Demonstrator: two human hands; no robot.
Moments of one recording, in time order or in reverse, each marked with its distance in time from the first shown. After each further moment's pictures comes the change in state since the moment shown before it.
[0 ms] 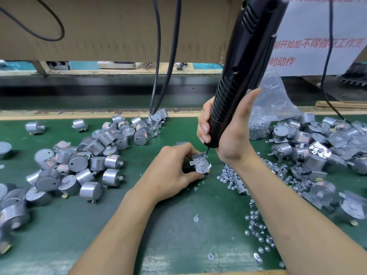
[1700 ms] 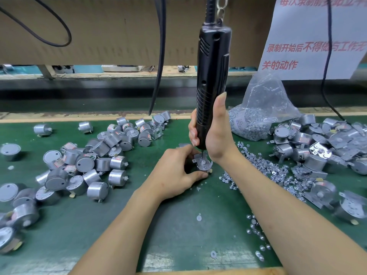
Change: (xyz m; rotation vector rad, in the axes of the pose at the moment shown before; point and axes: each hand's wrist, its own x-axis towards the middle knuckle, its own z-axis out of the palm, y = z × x) left_hand 0.004 -0.007 0.008 -0.034 0.026 -0.024; right_hand 0.010 0.022 0.010 -0.133 0.078 0.088
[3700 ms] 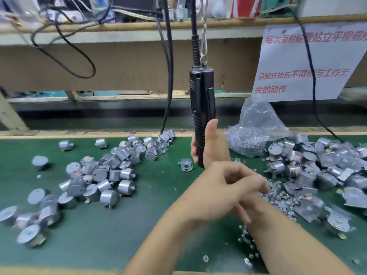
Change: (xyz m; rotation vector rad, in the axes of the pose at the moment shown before) left_hand -0.016 0.142 -0.007 -0.871 -0.289 -0.219; right_hand -0.005 -0.003 -0.016 -0.208 0.140 0.027
